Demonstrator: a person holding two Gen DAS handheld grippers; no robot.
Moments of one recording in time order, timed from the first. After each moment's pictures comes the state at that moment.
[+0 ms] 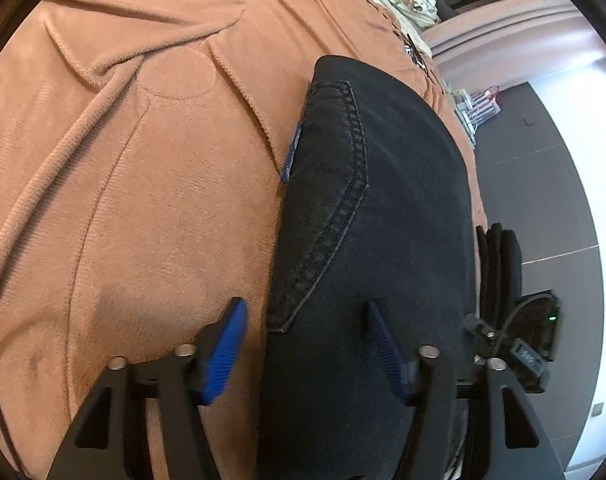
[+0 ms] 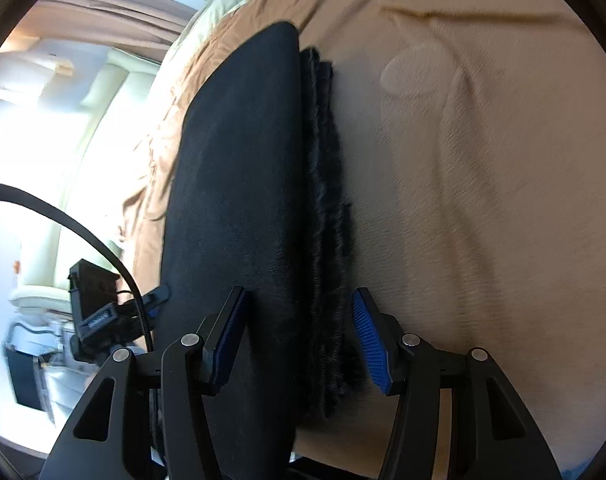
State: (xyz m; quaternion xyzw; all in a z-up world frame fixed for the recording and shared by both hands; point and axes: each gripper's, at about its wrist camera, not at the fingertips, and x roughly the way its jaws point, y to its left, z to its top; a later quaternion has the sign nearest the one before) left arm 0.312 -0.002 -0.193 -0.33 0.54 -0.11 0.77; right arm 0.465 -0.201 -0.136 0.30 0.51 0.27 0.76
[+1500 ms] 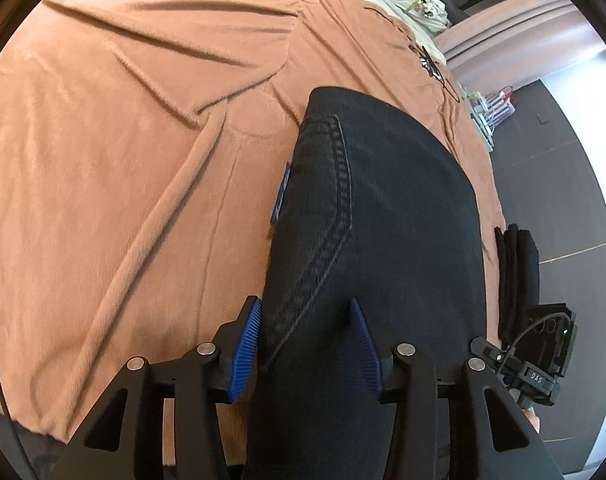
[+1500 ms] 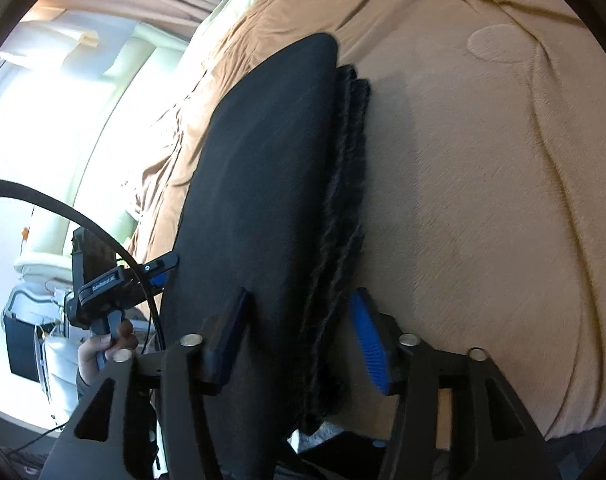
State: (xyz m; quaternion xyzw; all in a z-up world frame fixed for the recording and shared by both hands) left arm 0.291 0.038 -0.166 -0.29 0.55 -0.07 0.78; right arm 0.486 -0.168 -0.141 0.27 0.51 0.29 0.76
